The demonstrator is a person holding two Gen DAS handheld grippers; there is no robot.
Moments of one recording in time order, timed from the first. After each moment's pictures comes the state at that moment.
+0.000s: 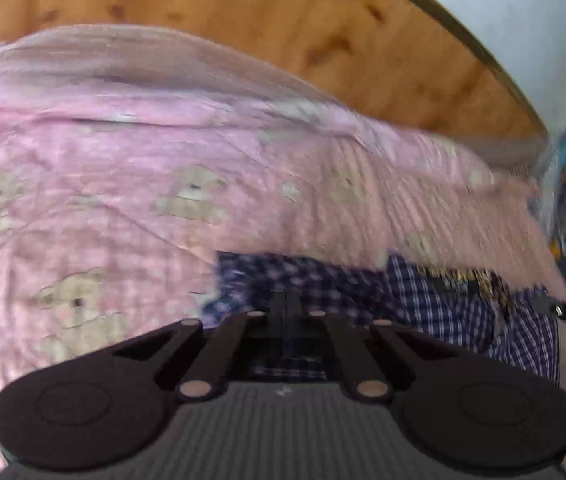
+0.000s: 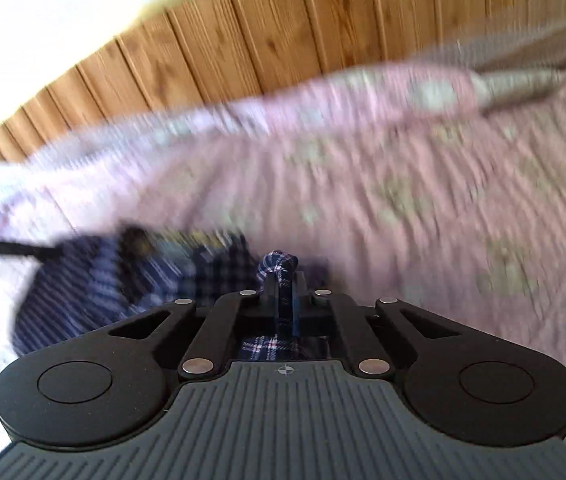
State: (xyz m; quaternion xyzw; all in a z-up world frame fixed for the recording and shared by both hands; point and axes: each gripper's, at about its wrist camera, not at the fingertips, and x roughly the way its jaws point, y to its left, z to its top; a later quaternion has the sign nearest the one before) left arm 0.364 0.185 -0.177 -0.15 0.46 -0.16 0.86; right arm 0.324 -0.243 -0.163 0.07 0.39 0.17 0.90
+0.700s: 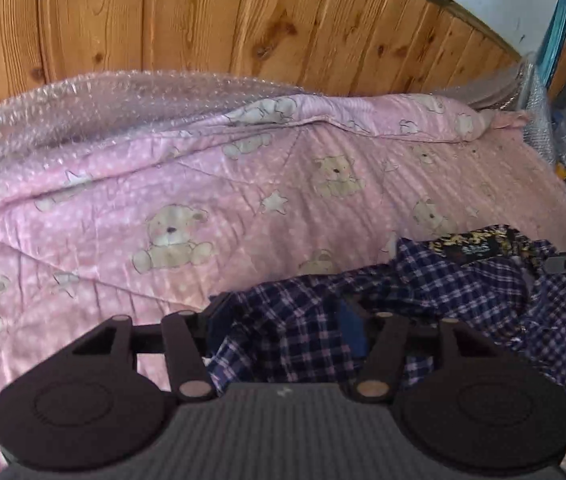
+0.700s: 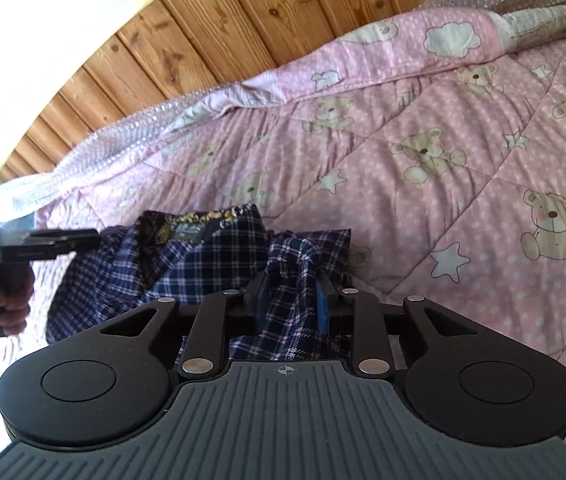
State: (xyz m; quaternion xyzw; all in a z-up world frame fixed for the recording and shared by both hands) left arm 0.390 0.142 -0.185 0.02 0.44 -0.23 0.87; right arm 0.342 -0.257 -0.202 0.13 0.45 0.21 0.86
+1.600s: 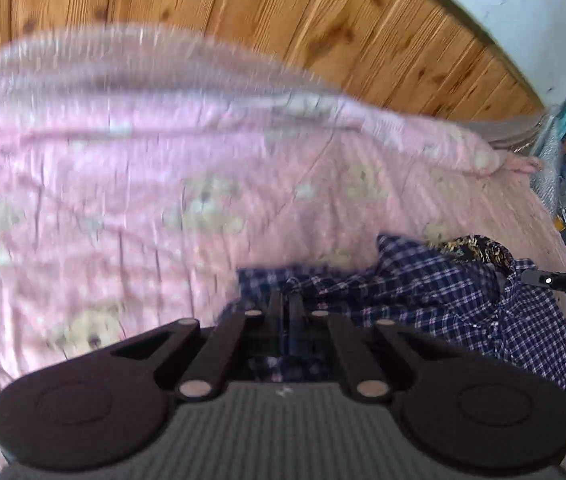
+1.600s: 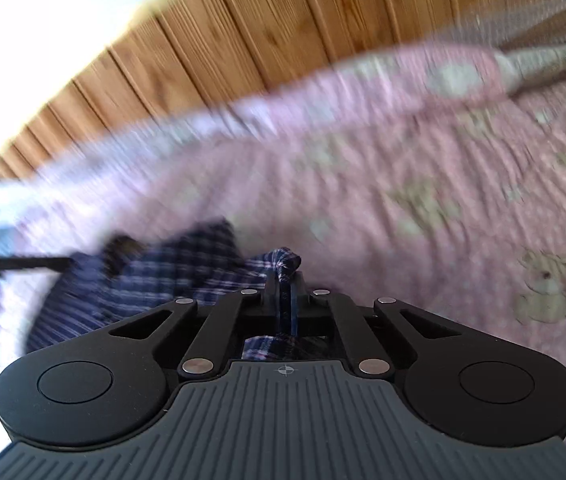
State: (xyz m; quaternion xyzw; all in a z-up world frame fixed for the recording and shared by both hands) left arm 0.393 0.172 -0.201 -0.08 0.49 -0.20 0.85; right arm 0.372 -0.244 -0.202 0.08 0.45 0.17 0.87
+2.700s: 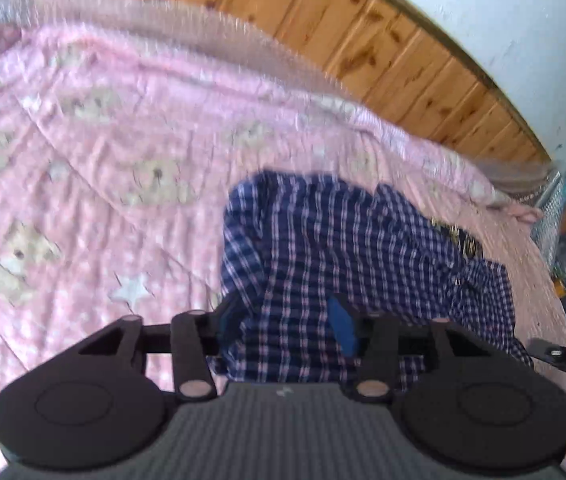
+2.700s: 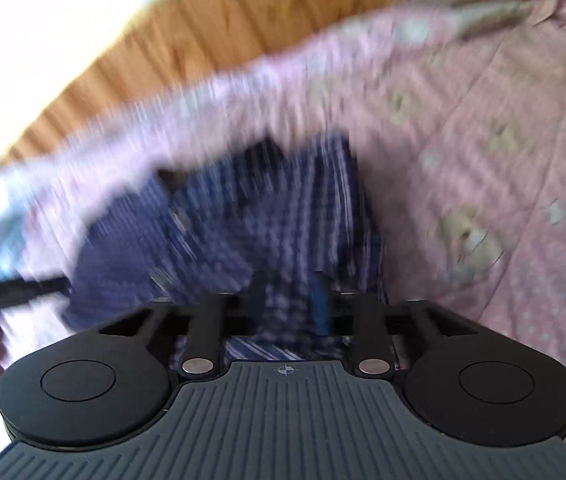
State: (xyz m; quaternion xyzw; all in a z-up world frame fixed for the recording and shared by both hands) left arm 0.252 0.197 -0.175 -0.17 0.43 -0.11 0.88; right arm 0.221 -0.228 -0.174 0.16 0.41 0.13 0.89
